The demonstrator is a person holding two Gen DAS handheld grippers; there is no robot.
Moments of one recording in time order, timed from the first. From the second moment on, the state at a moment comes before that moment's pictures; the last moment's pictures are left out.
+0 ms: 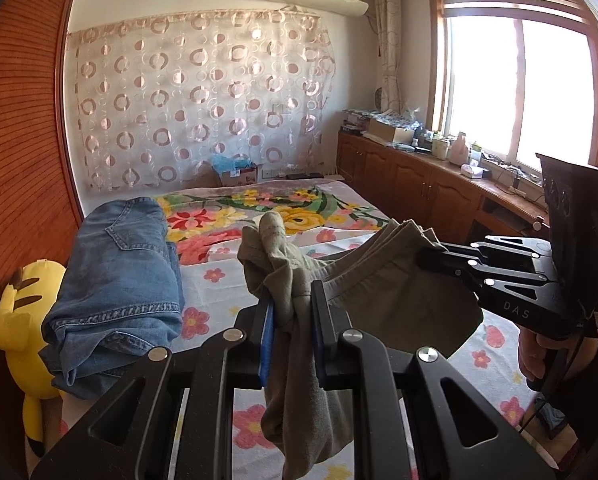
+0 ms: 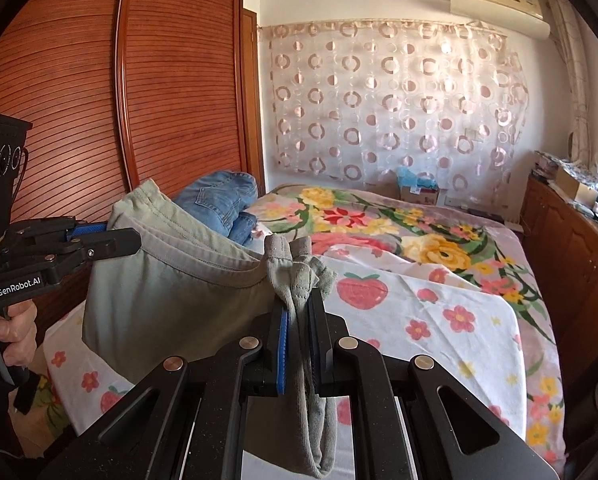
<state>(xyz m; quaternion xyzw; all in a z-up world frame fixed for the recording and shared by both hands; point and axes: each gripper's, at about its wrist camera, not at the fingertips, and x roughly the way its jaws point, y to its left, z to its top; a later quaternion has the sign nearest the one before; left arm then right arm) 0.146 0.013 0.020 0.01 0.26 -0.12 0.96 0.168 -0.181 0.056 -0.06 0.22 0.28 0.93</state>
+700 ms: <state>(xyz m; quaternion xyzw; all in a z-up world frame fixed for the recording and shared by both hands) 0.220 0.094 0.031 -0.02 0.24 -0.05 0.97 0.320 -0.118 0.071 -0.09 0.20 0.34 0.92</state>
